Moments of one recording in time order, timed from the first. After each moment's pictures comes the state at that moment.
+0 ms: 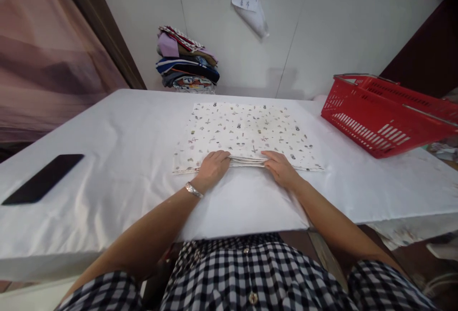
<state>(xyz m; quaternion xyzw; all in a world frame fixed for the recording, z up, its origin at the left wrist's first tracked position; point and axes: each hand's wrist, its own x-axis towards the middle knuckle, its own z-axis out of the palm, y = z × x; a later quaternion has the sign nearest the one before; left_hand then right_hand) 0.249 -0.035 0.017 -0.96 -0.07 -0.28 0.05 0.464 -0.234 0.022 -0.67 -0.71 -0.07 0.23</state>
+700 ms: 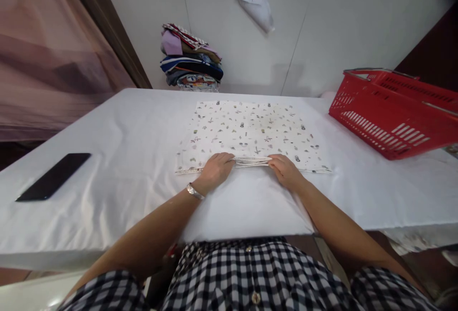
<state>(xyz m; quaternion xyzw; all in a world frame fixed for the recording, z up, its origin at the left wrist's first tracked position) 0.248 -0.037 0.012 -0.97 -0.05 -0.25 0.04 0.466 -0.231 0.018 -0.64 -0.70 -0.08 0.30</state>
